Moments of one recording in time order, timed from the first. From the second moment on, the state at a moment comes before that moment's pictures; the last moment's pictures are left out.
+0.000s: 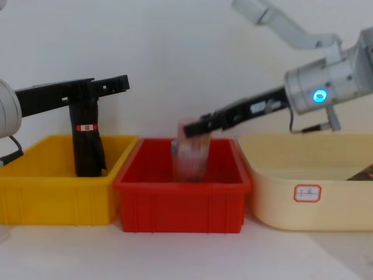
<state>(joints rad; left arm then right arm) -0.32 0.35 0.26 -1.57 -0.55 0.14 -0.25 0.99 0.22 -0.72 -0.82 0.35 0.25 0.80</state>
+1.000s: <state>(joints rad) -0.32 0.35 0.26 -1.57 -0.55 0.14 -0.25 0.77 0.48 -0.42 -1.22 0.51 0.30 0.56</state>
